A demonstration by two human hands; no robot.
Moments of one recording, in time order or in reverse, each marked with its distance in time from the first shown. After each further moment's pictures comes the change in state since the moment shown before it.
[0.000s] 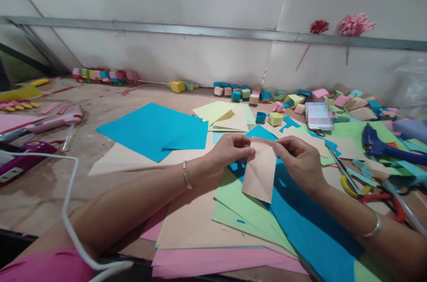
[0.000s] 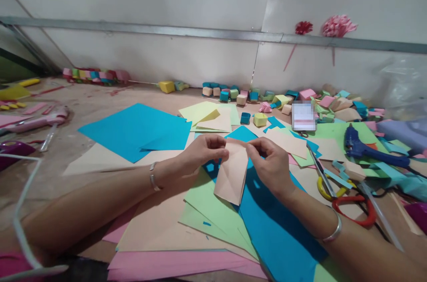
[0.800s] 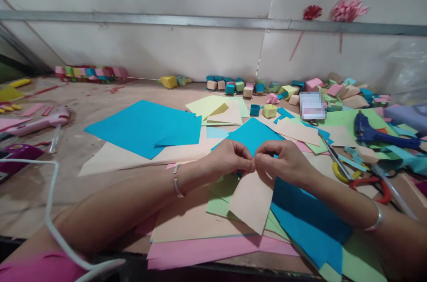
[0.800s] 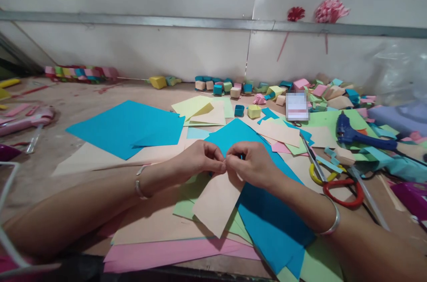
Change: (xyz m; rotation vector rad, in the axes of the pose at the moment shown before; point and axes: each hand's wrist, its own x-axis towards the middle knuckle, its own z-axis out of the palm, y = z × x) left_hand -0.024 0.018 0.024 0.120 -0.075 -0.279; right_hand -0.004 -0.023 -0.005 -0.127 -0.488 0.031
